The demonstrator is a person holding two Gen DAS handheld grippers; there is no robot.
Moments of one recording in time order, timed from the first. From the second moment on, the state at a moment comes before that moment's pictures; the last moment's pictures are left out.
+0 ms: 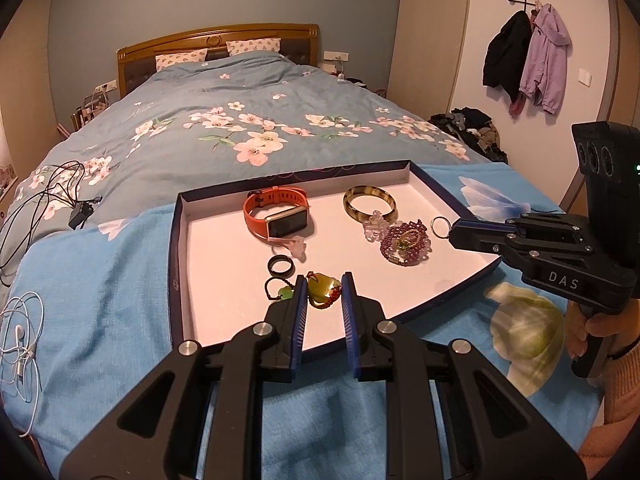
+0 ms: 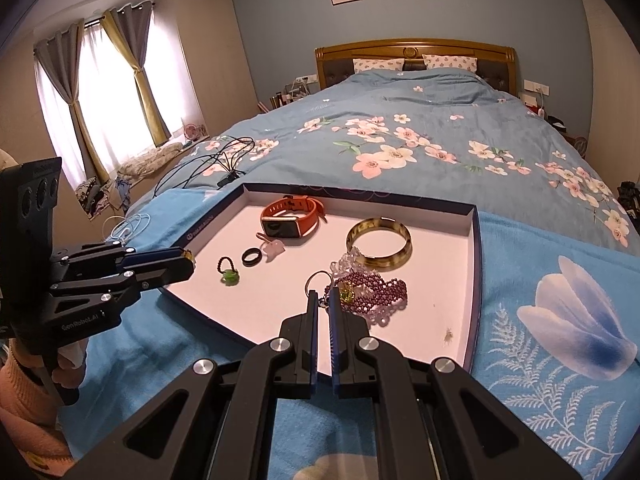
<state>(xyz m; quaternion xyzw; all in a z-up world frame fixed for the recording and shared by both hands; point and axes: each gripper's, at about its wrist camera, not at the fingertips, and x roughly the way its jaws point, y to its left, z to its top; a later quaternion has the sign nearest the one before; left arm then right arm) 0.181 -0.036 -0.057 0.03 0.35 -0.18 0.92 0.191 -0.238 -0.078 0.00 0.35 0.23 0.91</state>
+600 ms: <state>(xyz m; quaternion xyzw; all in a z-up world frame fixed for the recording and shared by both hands) 0.194 -0.035 -0.066 0.03 0.36 -0.17 0.92 0.202 -0.232 -0.090 -0.01 0.37 0.22 0.90</state>
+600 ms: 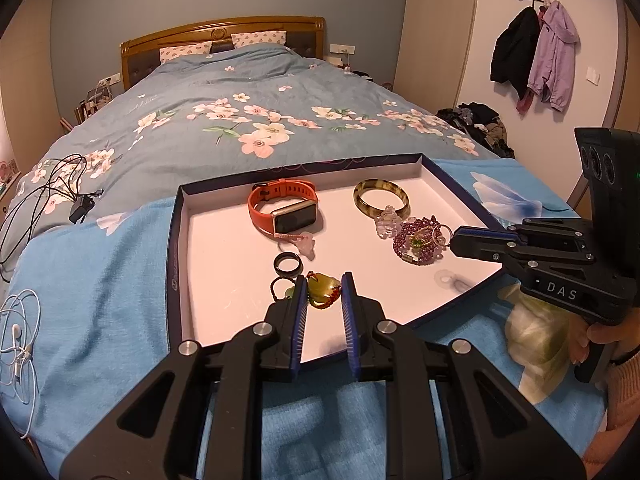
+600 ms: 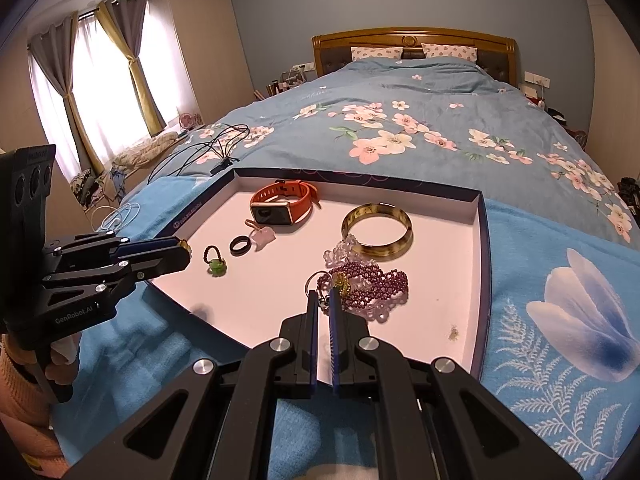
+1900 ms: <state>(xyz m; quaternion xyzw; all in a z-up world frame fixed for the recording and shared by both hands) 0.219 -0.039 -0.094 0.03 0.40 -0.15 0.90 0.220 -0.229 -0.106 -0.01 0.40 0.20 0.89</state>
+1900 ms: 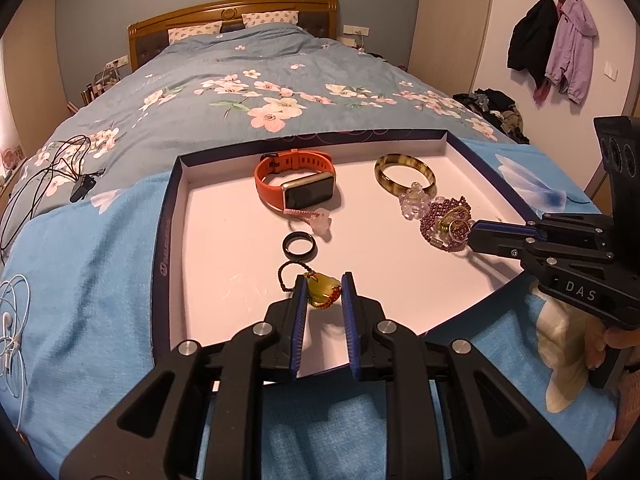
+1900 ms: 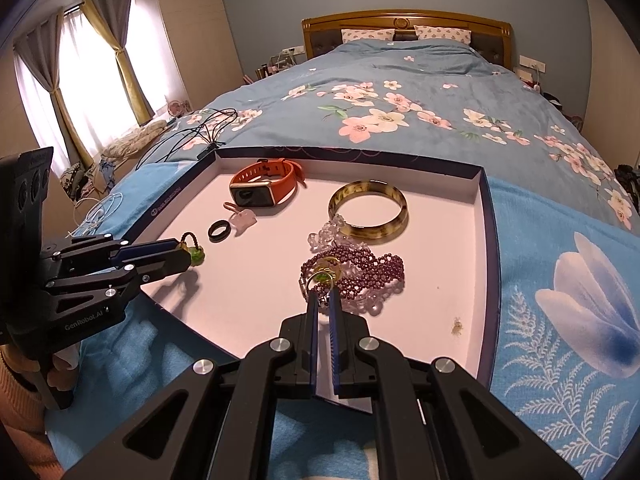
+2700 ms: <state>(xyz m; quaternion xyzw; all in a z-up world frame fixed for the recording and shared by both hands) 0.170 -0.018 -0.060 0.02 0.33 -0.13 0.94 0.179 -0.249 -0.082 0.02 0.34 0.18 0.92</state>
